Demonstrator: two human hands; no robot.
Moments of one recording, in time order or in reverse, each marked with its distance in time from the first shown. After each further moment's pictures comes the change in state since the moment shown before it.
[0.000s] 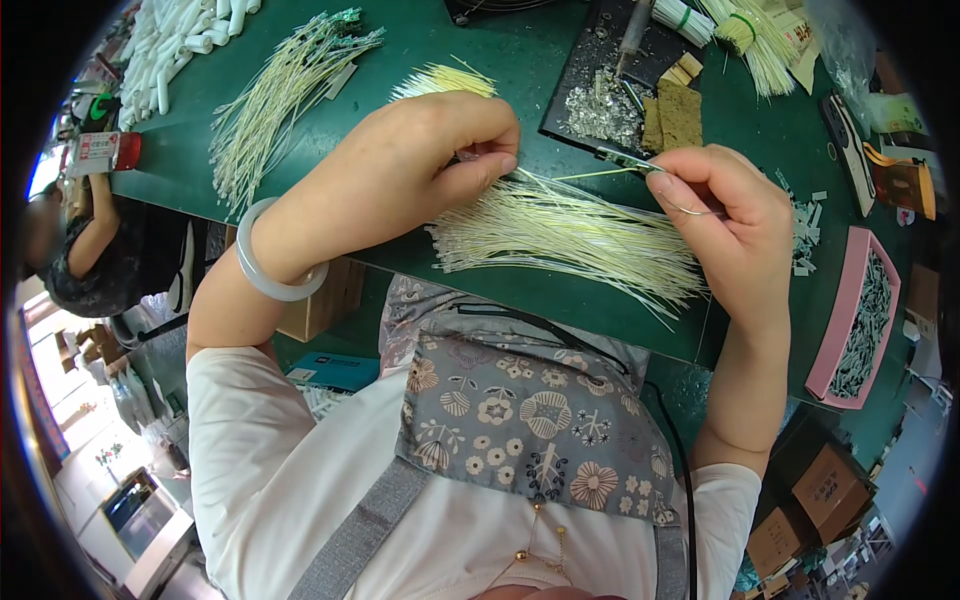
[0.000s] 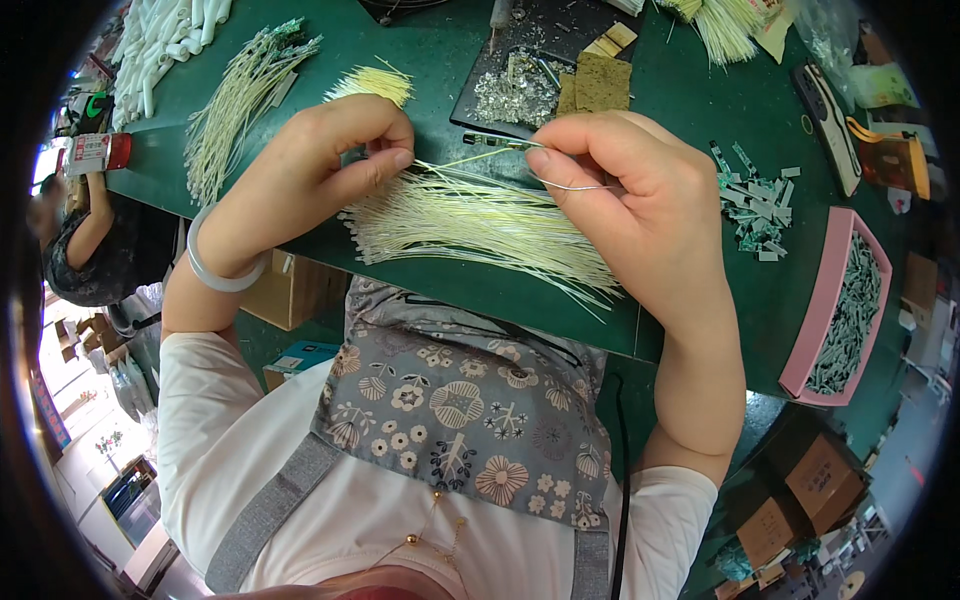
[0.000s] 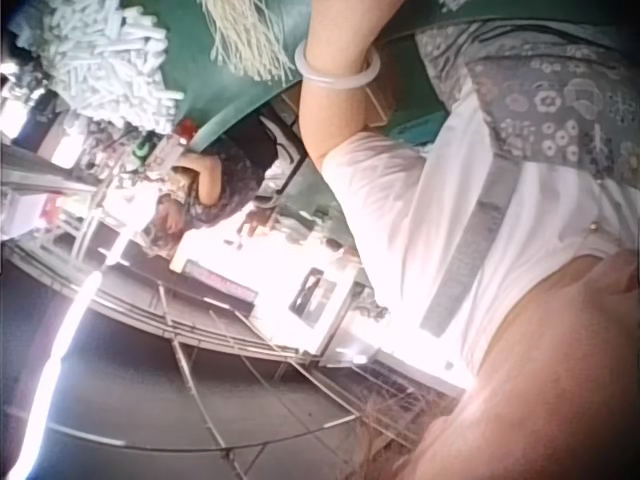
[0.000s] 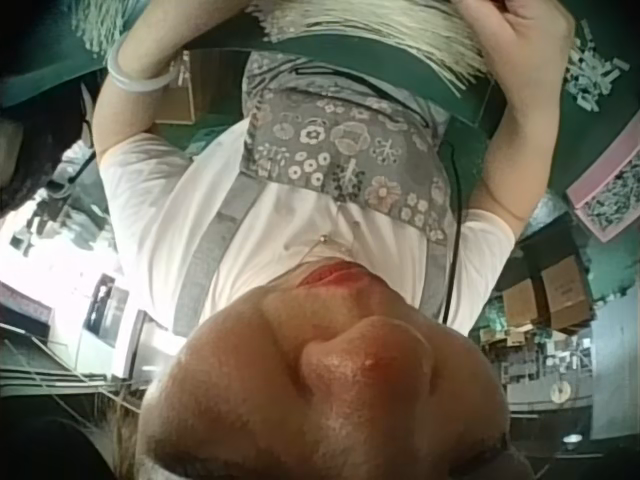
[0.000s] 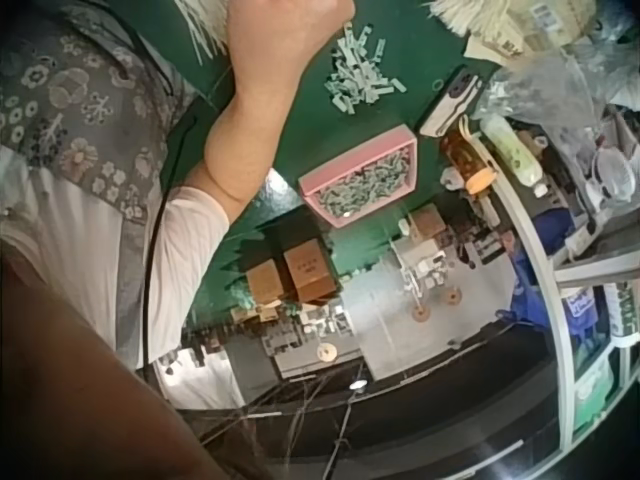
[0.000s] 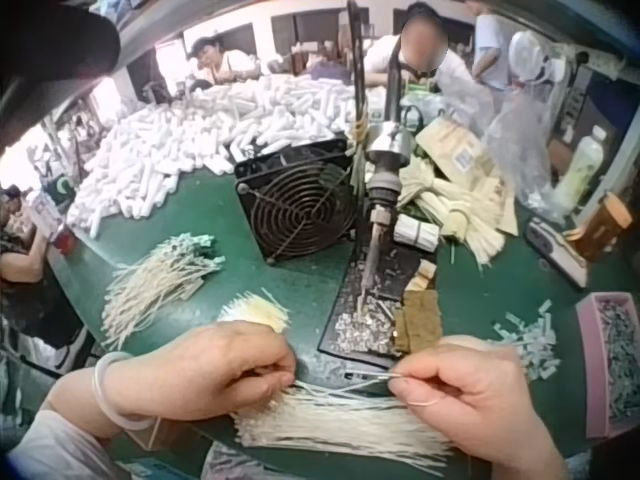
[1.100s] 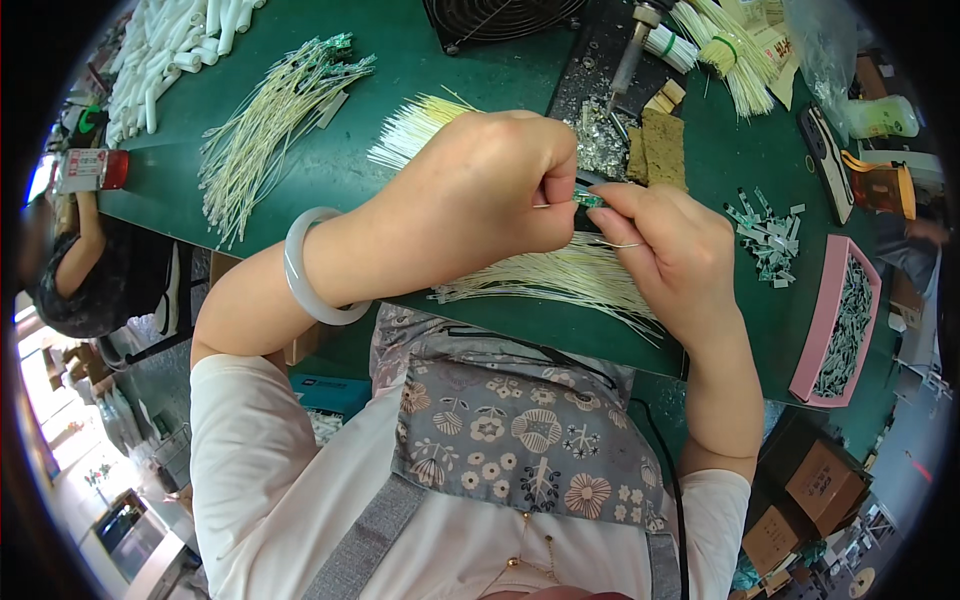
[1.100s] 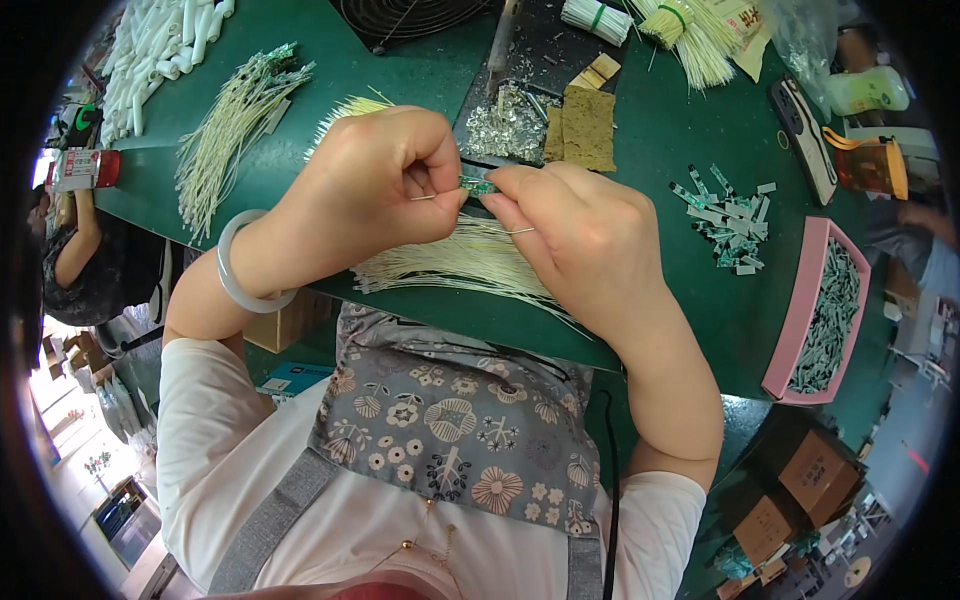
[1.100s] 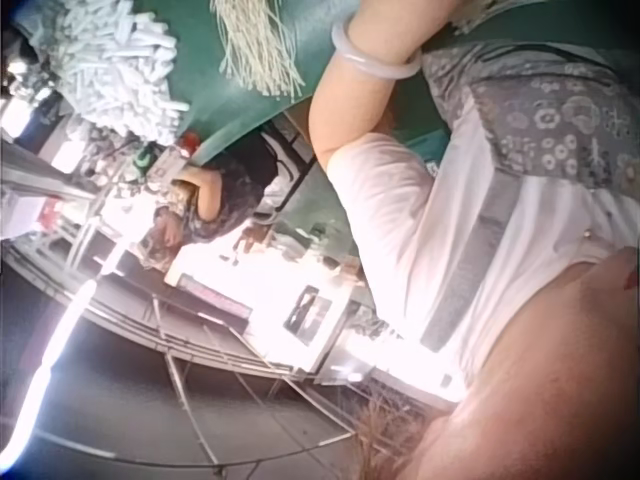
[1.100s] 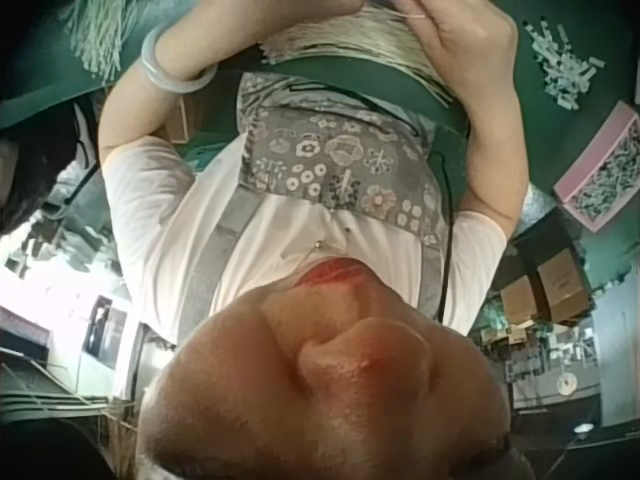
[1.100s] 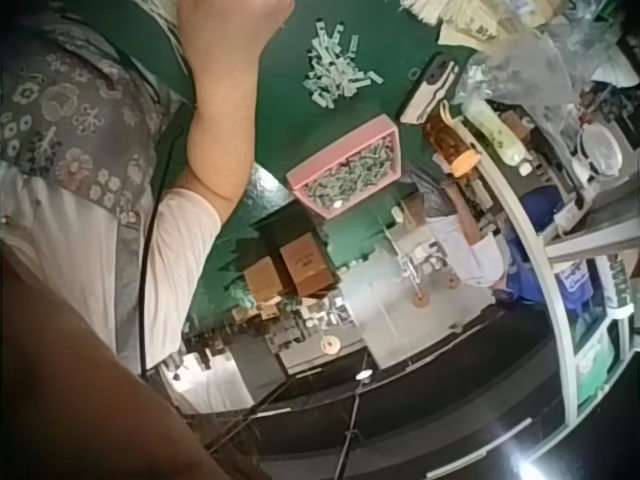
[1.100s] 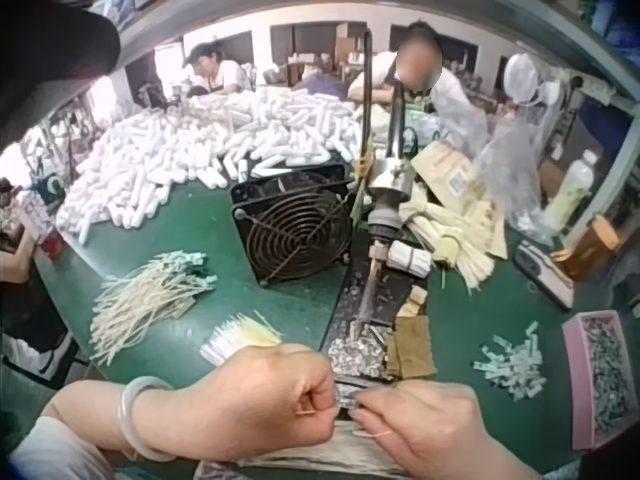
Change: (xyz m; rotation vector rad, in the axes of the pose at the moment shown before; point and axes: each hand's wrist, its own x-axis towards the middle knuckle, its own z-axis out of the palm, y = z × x) left_hand 0.027 0.015 0.024 -0.114 0.254 0.062; right_hand 0.001 0.006 0.021 -0.345 -0.002 -0.272
